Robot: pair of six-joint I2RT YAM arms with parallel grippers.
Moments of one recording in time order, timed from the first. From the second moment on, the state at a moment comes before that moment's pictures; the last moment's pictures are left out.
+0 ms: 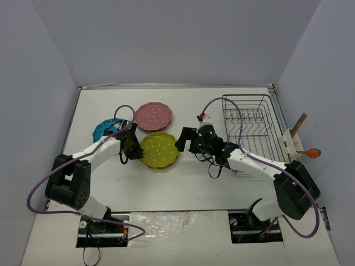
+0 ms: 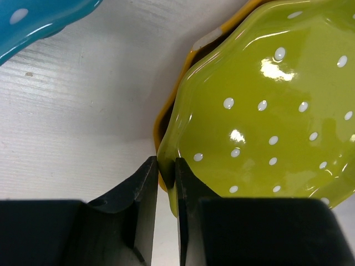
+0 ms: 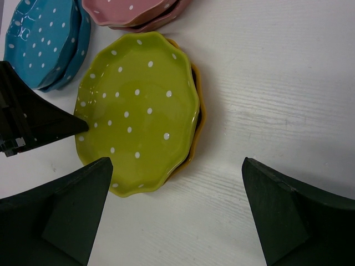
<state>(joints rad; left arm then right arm) -0.34 1.53 0.92 -0.54 0.02 -0.75 0.69 1.41 0.78 0.06 0.04 0.66</state>
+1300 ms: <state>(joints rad) -0.35 1.50 0.92 -0.56 0.03 -0.77 0.70 1.45 0.75 0.12 0.01 0.70</state>
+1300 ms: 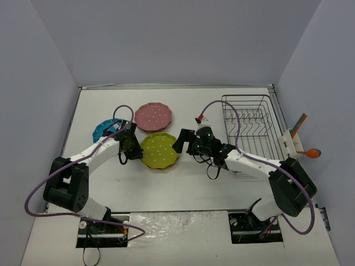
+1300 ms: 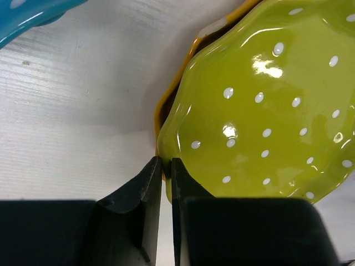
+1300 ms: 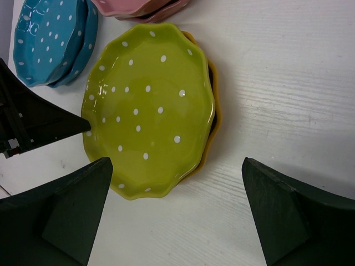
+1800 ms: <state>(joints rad) -0.35 1.38 0.92 -0.57 0.03 -0.84 0.72 1.52 0.73 0.23 -0.02 0.86</state>
